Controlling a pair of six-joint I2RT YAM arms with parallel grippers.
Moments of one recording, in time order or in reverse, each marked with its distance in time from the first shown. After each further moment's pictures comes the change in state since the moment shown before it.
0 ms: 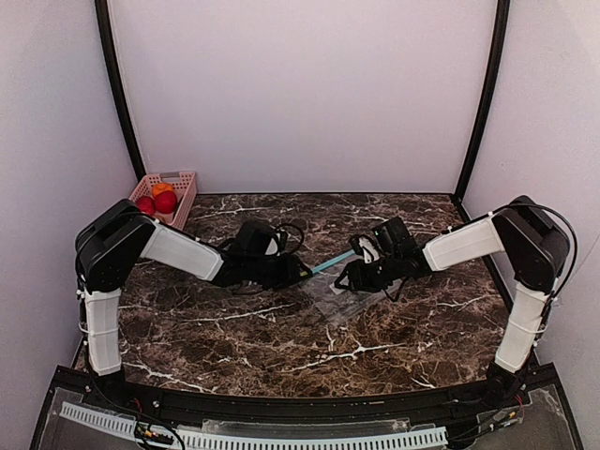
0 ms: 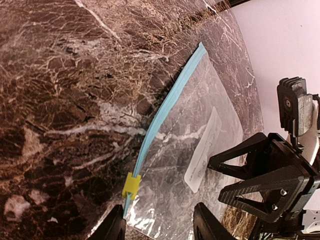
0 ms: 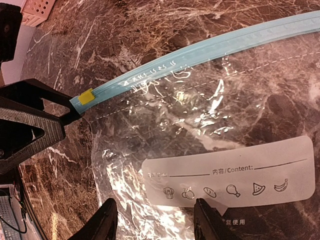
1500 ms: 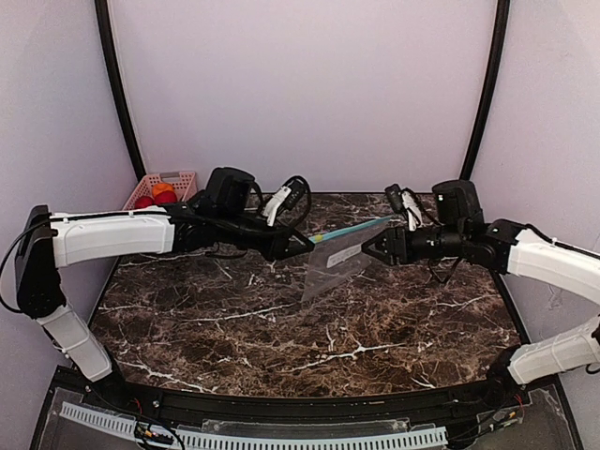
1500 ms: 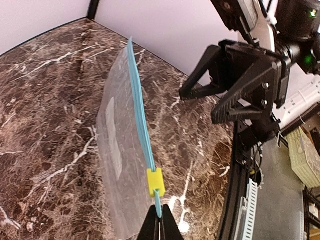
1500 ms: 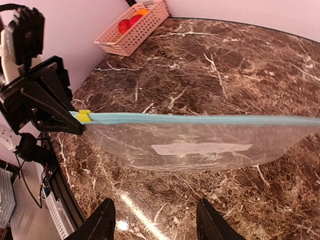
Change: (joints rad) left arm -0.051 -0.401 0.115 -0.386 0.204 0.651; right arm 0.023 -0.646 -0.068 -0.261 0.048 -0.142
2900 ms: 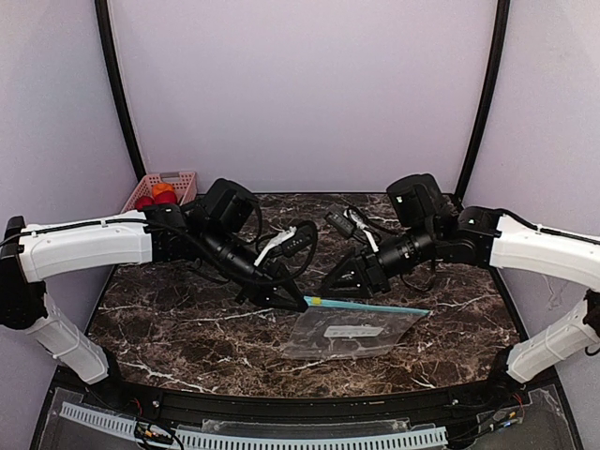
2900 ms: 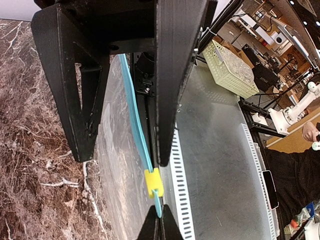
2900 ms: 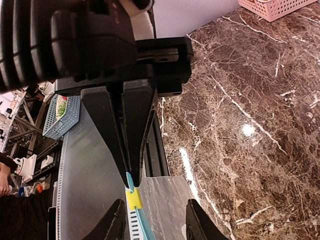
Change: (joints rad) left arm -0.149 -0.141 0.006 -0.396 0.346 0.294; right arm 0.291 0.116 0.224 -0.168 -0.343 -0.148
